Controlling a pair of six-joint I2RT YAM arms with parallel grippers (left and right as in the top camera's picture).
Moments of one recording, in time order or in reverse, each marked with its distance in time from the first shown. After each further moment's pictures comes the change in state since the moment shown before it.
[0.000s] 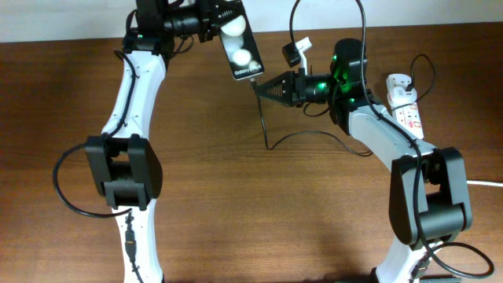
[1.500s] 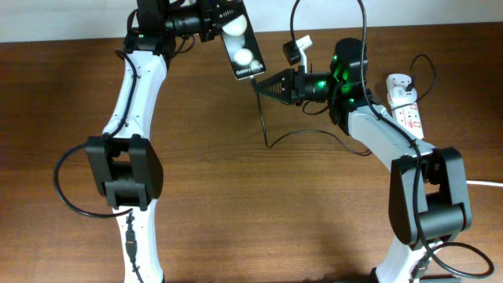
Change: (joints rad) left arm -0.011 0.000 0.000 0.004 -0.003 0.000; right arm 0.000 0.000 -0.001 0.048 0.030 0.056
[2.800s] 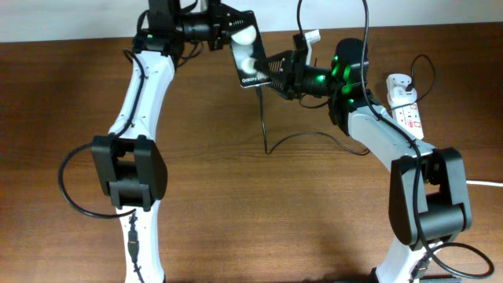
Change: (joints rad) left arm -0.030 0.000 0.003 -0.118 0.040 -0.015; right arm 0.005 -0.002 -0.005 0.053 0.236 0.123
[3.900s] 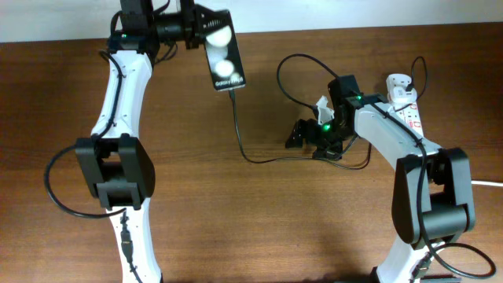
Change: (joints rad) left arm 0.099 0.000 0.001 -0.093 0.121 0.216; right arm -0.039 0.000 0.014 -1.319 0.560 -0.810
